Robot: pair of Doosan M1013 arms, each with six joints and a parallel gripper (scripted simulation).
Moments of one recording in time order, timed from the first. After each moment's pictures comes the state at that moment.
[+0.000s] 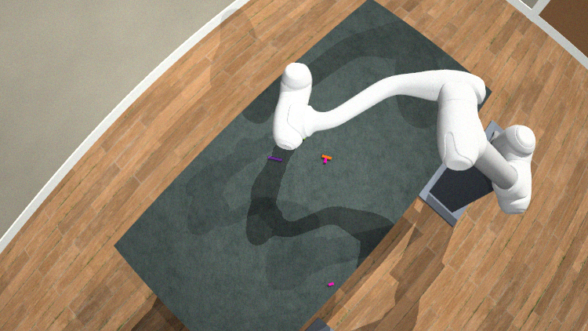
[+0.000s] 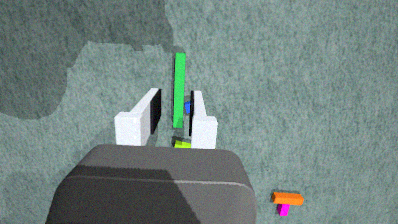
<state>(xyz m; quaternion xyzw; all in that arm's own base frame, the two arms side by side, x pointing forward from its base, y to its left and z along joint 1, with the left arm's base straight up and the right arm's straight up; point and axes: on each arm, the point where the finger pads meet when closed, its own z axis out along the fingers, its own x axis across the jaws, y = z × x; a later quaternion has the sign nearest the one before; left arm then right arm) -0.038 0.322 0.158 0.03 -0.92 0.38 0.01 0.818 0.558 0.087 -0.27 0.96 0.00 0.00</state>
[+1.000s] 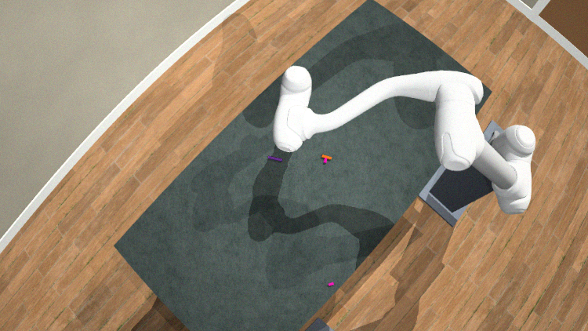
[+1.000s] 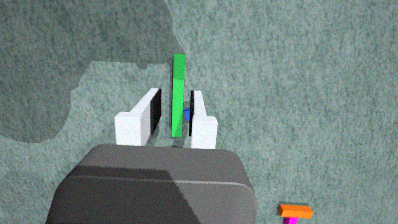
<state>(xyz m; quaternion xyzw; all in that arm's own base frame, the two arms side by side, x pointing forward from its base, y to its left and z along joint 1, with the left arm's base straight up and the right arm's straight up) -0.038 0.322 0.158 0.03 -0.92 0.38 0.01 0.818 0.558 0.064 -0.27 0.96 0.00 0.00</state>
